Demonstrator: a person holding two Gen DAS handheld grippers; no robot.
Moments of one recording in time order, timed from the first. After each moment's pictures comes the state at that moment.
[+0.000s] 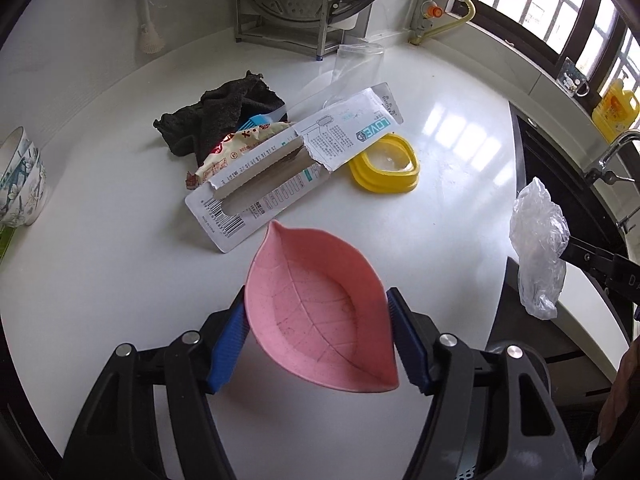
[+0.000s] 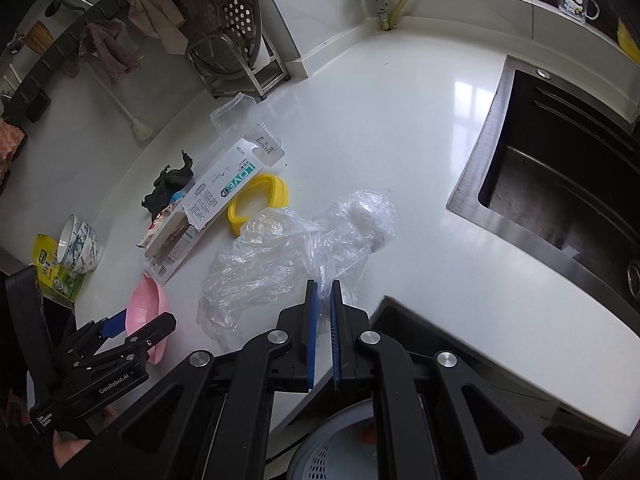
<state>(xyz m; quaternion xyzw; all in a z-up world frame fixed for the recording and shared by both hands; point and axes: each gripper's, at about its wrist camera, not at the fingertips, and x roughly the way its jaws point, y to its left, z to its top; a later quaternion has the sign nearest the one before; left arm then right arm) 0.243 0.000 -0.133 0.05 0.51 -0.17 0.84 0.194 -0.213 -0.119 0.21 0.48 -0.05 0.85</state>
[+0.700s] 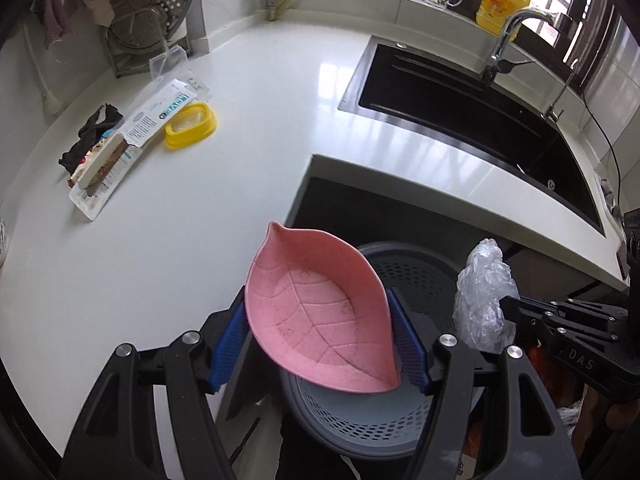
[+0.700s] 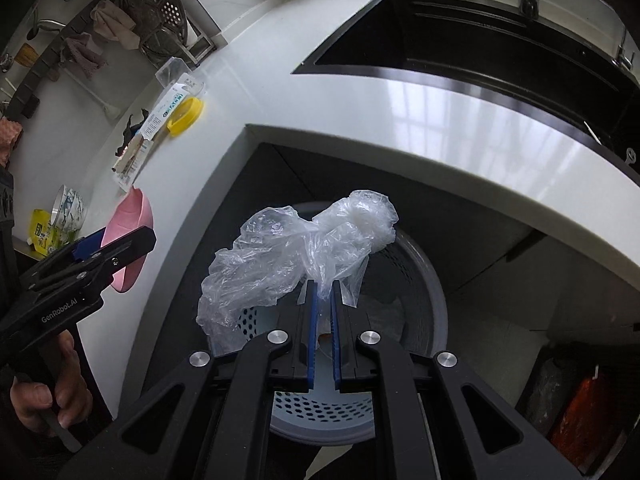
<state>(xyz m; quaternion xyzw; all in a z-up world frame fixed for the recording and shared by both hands) 0.095 -0.109 -0.128 0.14 0.50 -0.30 0.80 -0.015 -0.245 -0.166 0.26 0.52 -0.10 0.81</state>
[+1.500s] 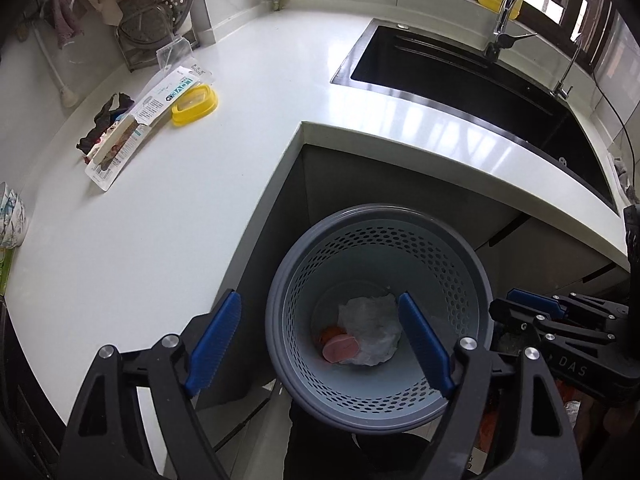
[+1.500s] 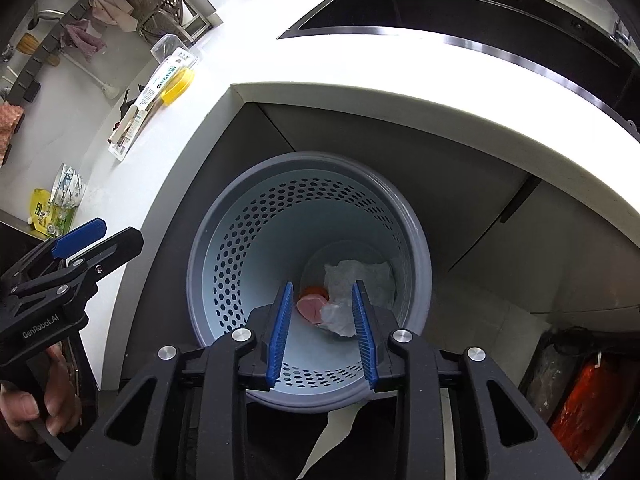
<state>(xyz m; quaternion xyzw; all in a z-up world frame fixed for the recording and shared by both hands) 0.051 -0.111 -0.124 0.17 0.50 -0.26 0.81 -0.051 -0.249 -0.178 0.27 0.53 -0.09 0.80</state>
